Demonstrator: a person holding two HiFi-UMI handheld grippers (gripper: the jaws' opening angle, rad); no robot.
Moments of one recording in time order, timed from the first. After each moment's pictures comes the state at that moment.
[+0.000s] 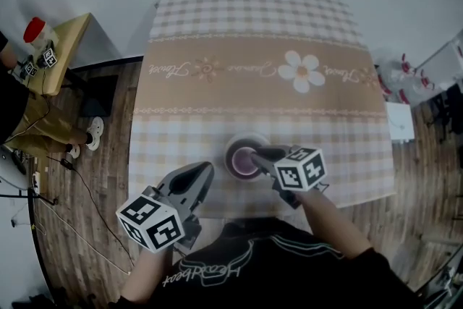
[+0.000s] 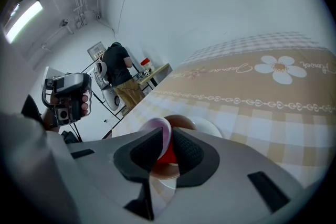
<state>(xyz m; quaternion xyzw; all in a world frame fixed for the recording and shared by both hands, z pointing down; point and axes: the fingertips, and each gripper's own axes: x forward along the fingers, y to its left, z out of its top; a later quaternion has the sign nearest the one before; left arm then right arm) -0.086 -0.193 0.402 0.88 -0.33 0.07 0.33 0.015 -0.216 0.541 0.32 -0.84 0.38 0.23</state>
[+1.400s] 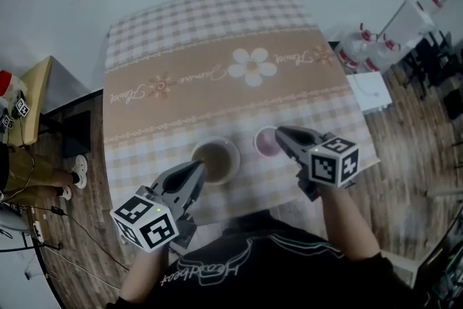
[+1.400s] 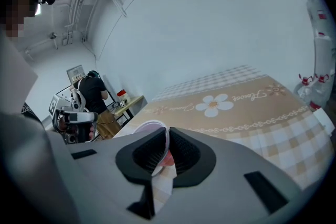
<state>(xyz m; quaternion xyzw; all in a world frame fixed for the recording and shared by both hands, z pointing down) -0.006 -0.190 0.391 0.91 -0.23 0.09 0.32 0.178 -0.202 0.443 0.50 -0.79 0.33 0.12</state>
